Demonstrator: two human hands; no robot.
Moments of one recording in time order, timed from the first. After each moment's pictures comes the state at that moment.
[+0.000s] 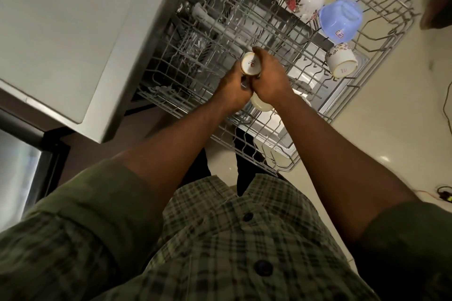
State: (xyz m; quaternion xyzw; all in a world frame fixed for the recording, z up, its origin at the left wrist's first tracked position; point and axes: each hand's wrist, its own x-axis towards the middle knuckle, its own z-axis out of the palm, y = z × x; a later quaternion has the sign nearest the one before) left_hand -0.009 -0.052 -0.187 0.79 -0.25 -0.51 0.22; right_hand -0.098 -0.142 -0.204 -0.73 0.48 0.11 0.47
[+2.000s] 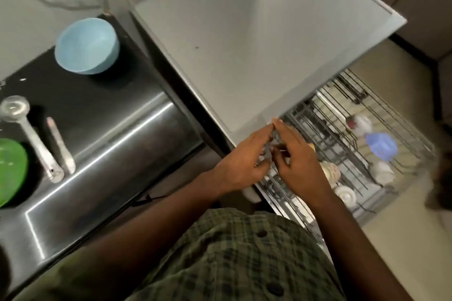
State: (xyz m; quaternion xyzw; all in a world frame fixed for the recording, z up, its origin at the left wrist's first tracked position) left_hand 0.068 0.151 0.007 0.76 -0.43 -0.31 0.37; right_hand -0.049 0.018 0.008 -0.86 0.22 -0.04 0.46
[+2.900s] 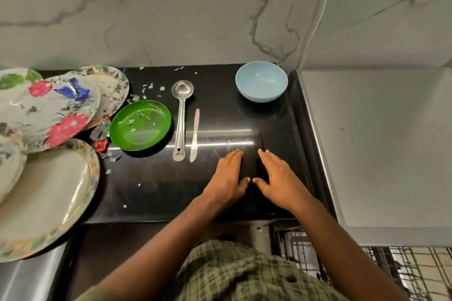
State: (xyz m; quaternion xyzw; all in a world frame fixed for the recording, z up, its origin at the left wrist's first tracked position) left_hand 0.182 0.403 0.006 0.93 -0.09 -0.12 0.33; right_hand 0.188 0.217 0.024 -0.94 -0.08 0.19 0.27
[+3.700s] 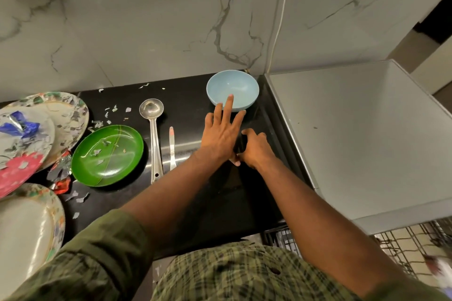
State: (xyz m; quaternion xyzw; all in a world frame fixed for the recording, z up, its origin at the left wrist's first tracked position) left_hand 0.329 0.370 0.034 0.98 -0.21 0.01 -0.03; right_hand 0.293 0.246 0.033 -0.91 0.16 0.18 0.33
